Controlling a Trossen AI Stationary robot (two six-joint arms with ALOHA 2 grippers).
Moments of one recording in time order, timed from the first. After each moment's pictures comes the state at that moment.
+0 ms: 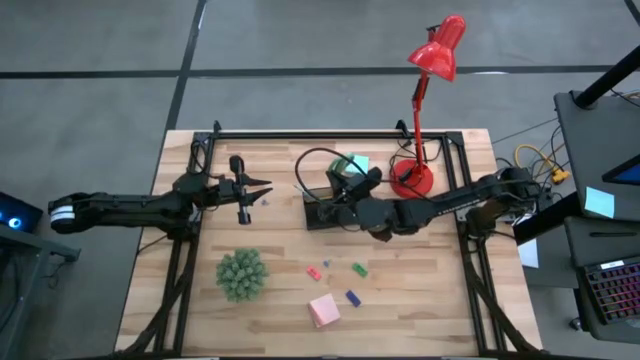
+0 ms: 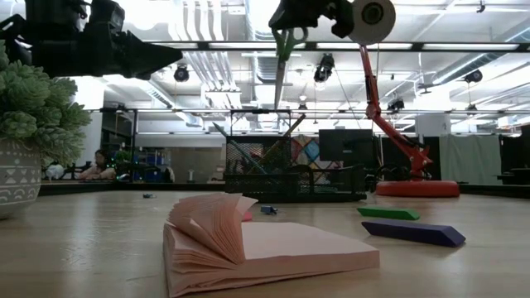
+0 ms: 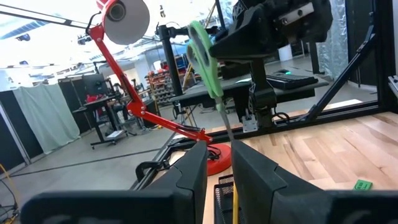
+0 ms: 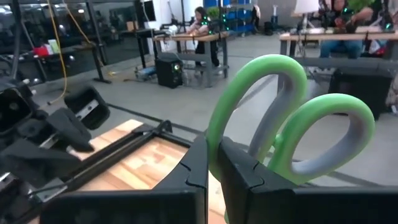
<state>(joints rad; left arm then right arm) 0.28 0.72 0.15 0.75 0.13 0.25 0.21 1.65 1.20 0.27 1.09 0.27</state>
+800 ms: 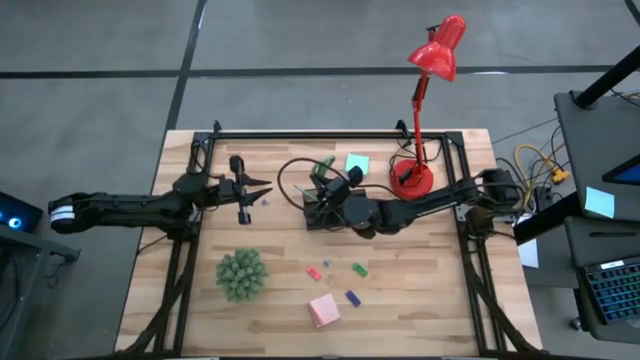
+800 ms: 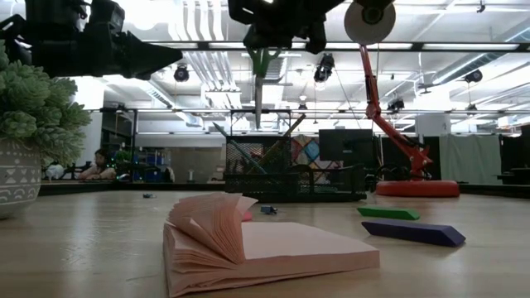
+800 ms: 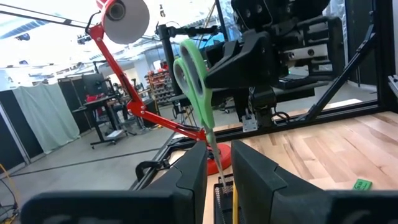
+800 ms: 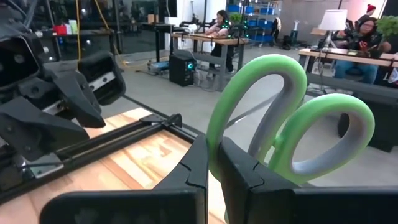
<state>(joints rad) 0.28 0.72 0.15 0.75 0.13 0.25 0.15 1.80 1.22 0.46 0.96 0.07</state>
